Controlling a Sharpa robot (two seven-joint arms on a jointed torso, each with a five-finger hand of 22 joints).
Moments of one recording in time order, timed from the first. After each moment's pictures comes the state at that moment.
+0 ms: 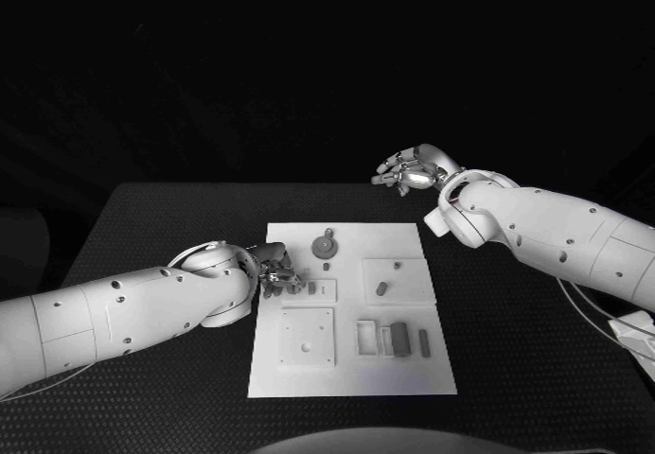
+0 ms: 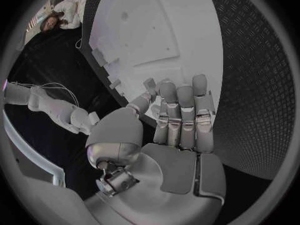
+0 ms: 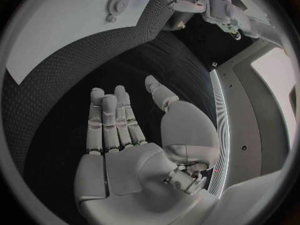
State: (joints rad) left arm 1.20 -0.65 -0.22 1.41 -1.19 -0.16 -0.40; left_hand 0.94 0.07 0.54 -0.28 0.13 1.12 0.04 0.41 0.60 1.29 -0.05 0.83 0.61 1.13 -0.08 1.17 0.53 0.01 1.22 -0.17 0.24 1.31; right arm 1.20 -0.66 0.03 1.13 -0.82 -0.36 0.09; right_hand 0.97 -0.11 0.51 -0.27 0.05 0.80 0.18 0.28 0.52 0.90 0.08 0.77 0.65 0.91 -0.01 1.33 0.70 0.25 0.86 0.10 0.87 1.26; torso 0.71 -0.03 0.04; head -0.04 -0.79
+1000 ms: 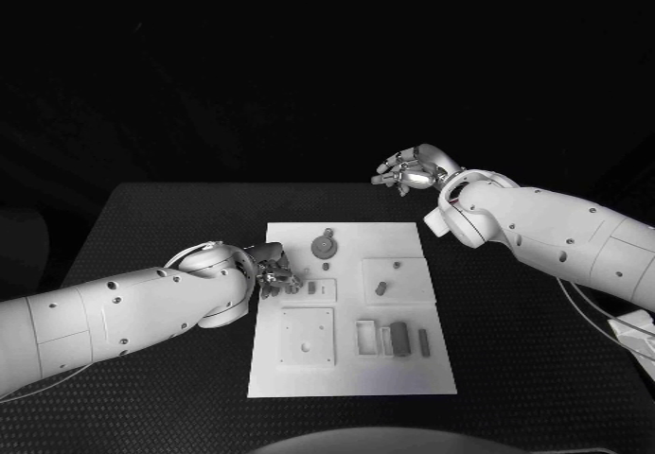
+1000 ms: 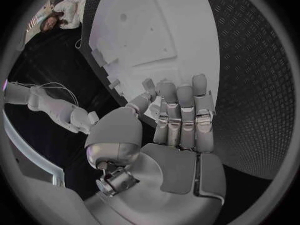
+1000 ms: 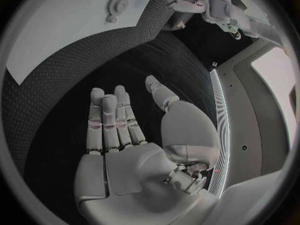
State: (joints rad) left arm 1.20 -0.66 -0.22 1.41 -1.19 -0.16 -0.40; left_hand 0.95 0.05 0.56 -0.26 0.19 1.13 0.03 0.40 0.60 1.30 -0.05 0.83 0.63 1.14 -0.08 1.17 0.54 0.01 1.23 -0.18 0.24 1.31; right arm 1.20 -0.66 0.03 1.13 -0.82 -0.36 0.08; right_hand 0.97 -0.12 0.51 -0.27 0.05 0.80 0.18 0.28 0.52 0.90 0.08 0.77 0.65 0.91 -0.01 1.33 0.70 0.25 0.86 0.10 0.87 1.26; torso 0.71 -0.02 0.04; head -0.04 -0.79
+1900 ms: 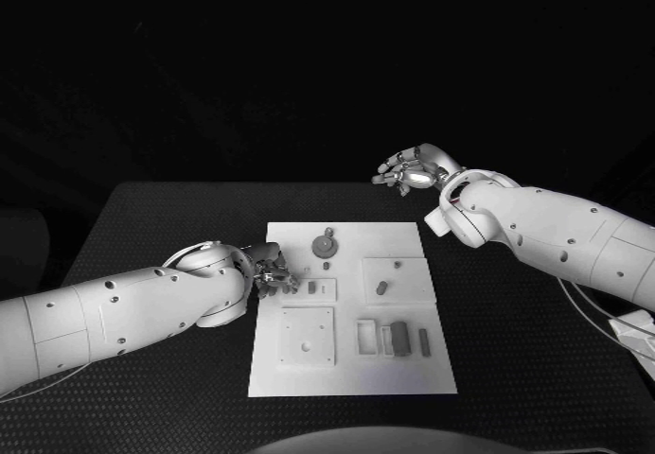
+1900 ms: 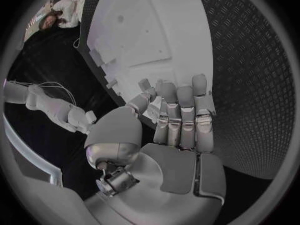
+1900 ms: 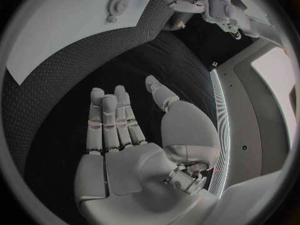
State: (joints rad) left arm 1.20 -0.67 -0.22 1.42 -1.19 -0.16 -0.42; left_hand 0.95 0.04 0.56 -0.25 0.20 1.14 0.03 0.41 0.60 1.30 -0.05 0.83 0.63 1.14 -0.08 1.17 0.54 0.01 1.24 -0.18 0.24 1.31; right arm 1.20 -0.66 0.03 1.13 -0.81 -0.36 0.08; right_hand 0.97 -0.12 0.51 -0.27 0.05 0.80 0.18 0.28 0.52 0.90 0.08 0.78 0.64 0.91 -0.01 1.33 0.70 0.25 0.86 0.10 0.87 1.26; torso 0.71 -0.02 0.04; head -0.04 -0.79
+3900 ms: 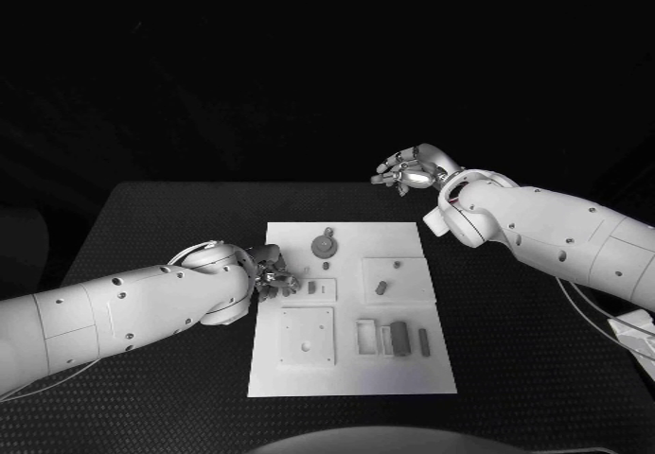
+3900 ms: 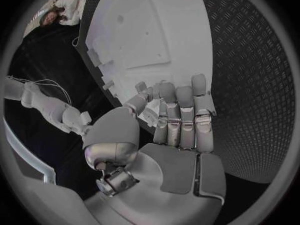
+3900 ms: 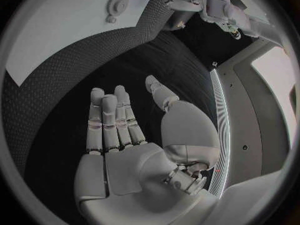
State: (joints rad) left arm 1.20 -0.64 -0.22 1.39 -1.15 -0.13 -0.46; left_hand 0.89 0.00 0.57 -0.25 0.24 1.13 0.04 0.41 0.61 1.31 -0.06 0.82 0.65 1.15 -0.09 1.16 0.54 0.01 1.23 -0.18 0.24 1.31; right arm 1.20 -0.66 0.03 1.13 -0.81 -0.36 0.08; right_hand 0.97 -0.12 0.51 -0.27 0.05 0.80 0.18 0.28 0.52 0.90 0.08 0.78 0.64 0.91 -0.01 1.33 0.70 0.25 0.86 0.10 0.87 1.26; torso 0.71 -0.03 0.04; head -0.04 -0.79
